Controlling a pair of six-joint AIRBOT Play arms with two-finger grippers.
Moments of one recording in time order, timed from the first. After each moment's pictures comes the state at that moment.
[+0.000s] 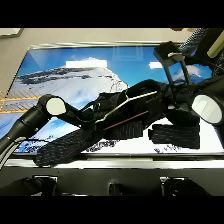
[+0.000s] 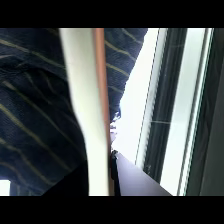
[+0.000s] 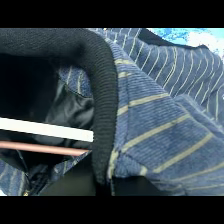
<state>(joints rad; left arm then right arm) -0.62 -1.26 1.21 1.06 -1.24 -0.70 0.59 -0.99 1.46 -1.84 1.46 1.66</state>
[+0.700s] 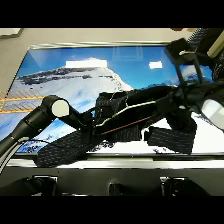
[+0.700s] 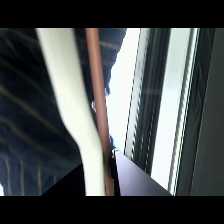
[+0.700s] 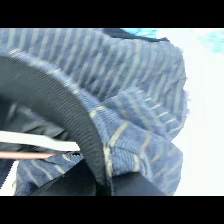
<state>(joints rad) -0.64 -1.28 1.22 1.19 -1.38 -0.70 0.59 -0.95 1.46 -2.00 1.51 1.67</state>
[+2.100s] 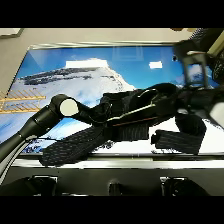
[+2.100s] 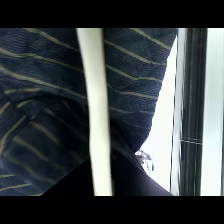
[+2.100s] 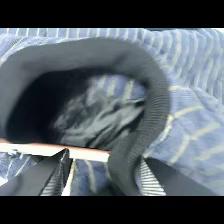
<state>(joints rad) -0.72 -1.34 1.30 1.09 -1.11 -0.62 0.59 -0.90 1.46 -1.90 1.53 1.84</state>
